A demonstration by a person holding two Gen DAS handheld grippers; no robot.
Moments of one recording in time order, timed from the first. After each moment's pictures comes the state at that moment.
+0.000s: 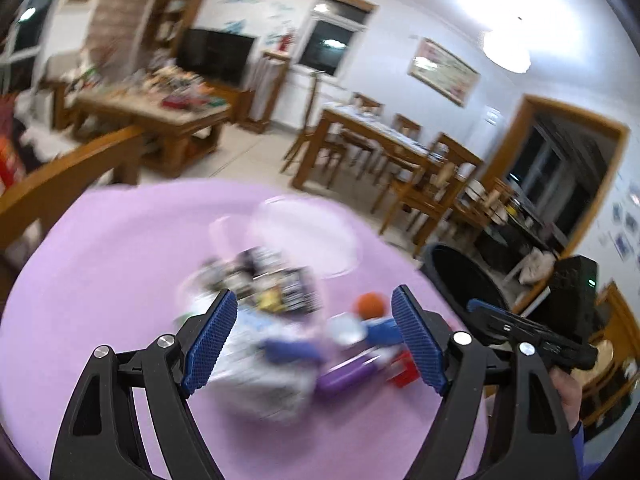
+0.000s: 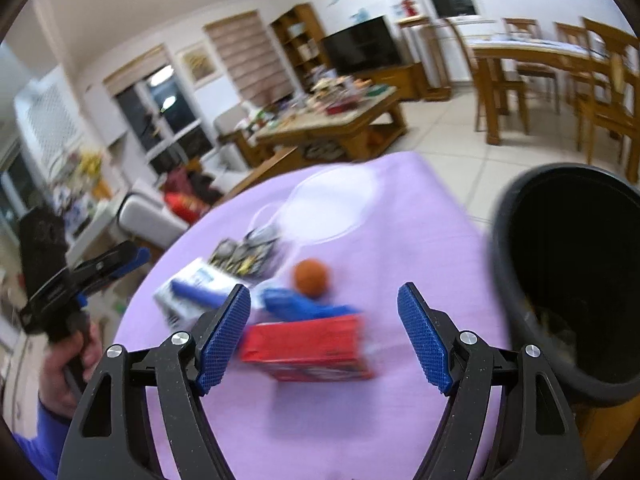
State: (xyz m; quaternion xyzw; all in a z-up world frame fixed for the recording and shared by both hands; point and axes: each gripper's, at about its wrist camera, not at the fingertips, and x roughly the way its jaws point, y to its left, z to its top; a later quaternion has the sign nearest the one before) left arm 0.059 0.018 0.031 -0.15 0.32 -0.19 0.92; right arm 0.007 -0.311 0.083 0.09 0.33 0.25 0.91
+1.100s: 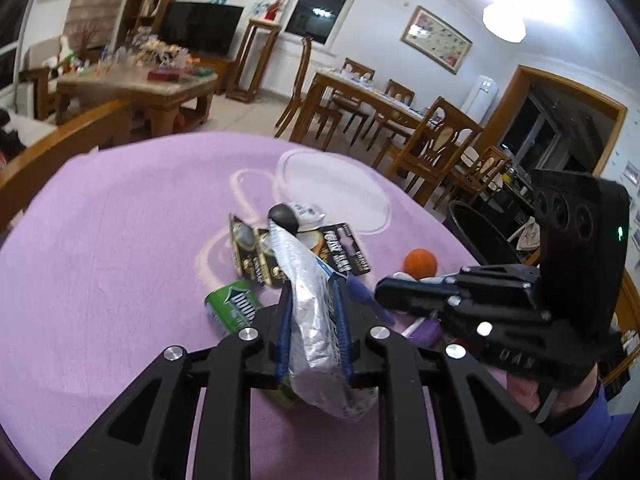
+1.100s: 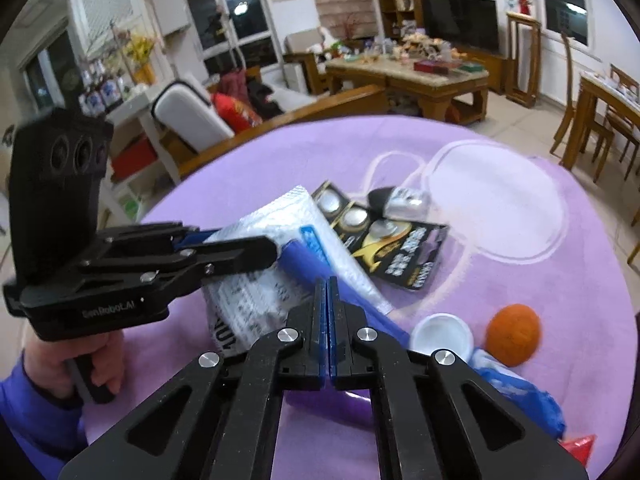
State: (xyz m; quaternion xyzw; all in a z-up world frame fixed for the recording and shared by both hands) left arm 0.084 0.025 -0.014 -0.10 0.36 -0.24 0.90; right arm 0.049 -0.176 0.056 -0.04 0.37 0.33 0.87
